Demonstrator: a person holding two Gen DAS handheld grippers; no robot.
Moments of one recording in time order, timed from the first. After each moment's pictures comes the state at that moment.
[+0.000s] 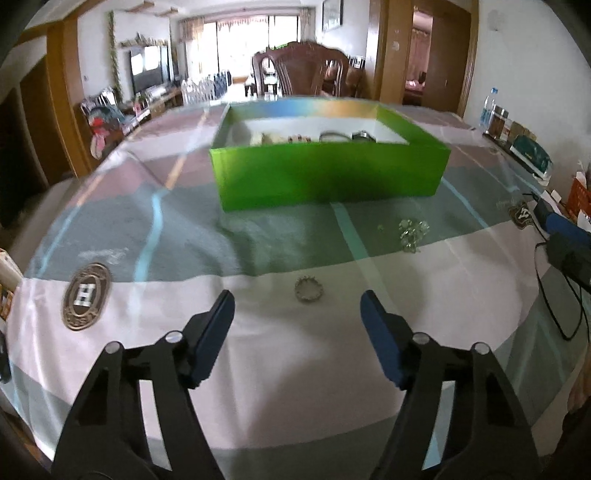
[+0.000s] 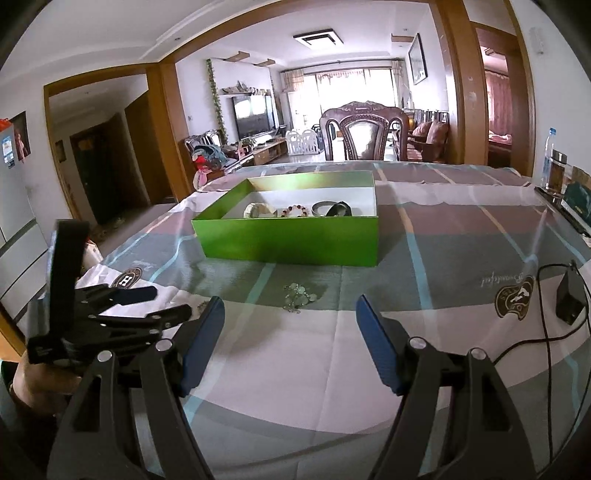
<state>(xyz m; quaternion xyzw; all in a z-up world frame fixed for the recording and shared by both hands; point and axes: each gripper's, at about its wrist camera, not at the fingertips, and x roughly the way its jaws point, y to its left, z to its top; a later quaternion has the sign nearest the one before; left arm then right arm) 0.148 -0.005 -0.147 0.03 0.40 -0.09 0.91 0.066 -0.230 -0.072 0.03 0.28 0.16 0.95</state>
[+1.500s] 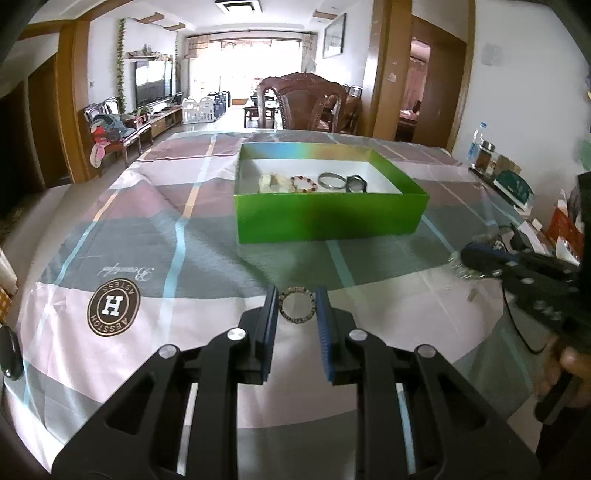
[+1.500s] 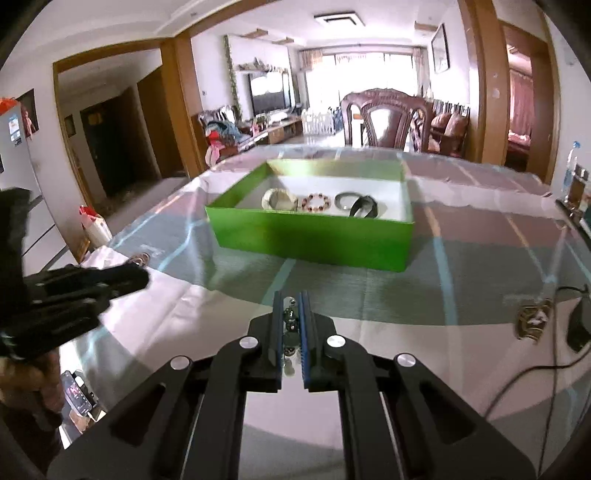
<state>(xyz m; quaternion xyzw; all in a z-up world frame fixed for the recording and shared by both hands) 0.112 0.018 -0.097 0.00 0.34 -0.10 0.93 0.086 -0.208 -0.045 0.00 0.31 0.19 0.93</state>
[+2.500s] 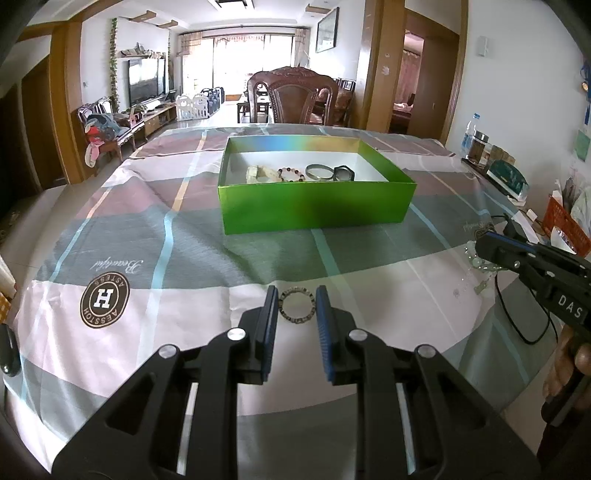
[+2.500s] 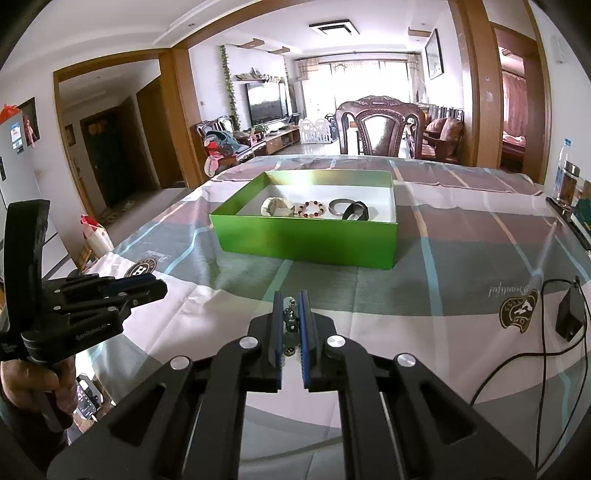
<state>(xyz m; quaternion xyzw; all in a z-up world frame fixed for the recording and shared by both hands) 0.105 0.008 -0.096 0.00 0.35 -0.11 0.93 0.071 -0.219 -0.051 0.01 0.30 0.18 0.93</state>
